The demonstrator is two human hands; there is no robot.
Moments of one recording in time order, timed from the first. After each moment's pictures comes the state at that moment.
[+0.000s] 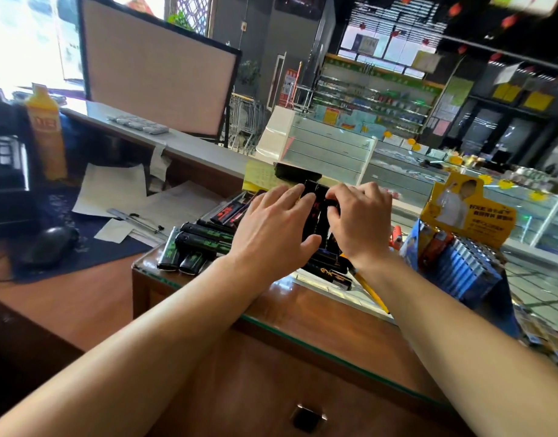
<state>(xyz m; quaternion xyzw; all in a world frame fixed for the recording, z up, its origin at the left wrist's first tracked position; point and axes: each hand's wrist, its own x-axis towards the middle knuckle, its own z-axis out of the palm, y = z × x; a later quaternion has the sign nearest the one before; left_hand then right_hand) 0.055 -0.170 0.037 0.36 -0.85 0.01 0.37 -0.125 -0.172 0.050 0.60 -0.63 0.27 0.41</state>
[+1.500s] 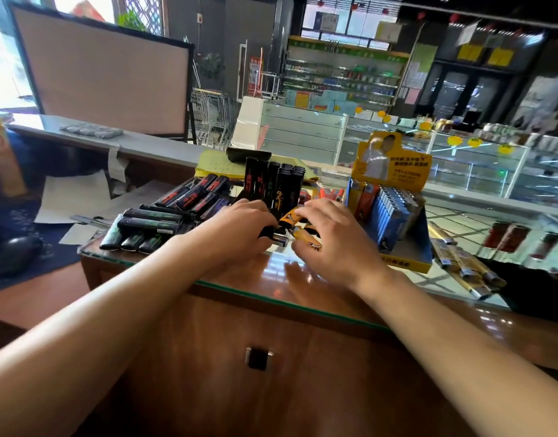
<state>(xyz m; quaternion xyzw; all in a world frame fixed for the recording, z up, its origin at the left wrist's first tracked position) 0.030 -0.141 0.037 0.30 -0.94 -0.01 0.15 -0.137 -0.028 0.039 0.69 -0.68 0.22 0.12</state>
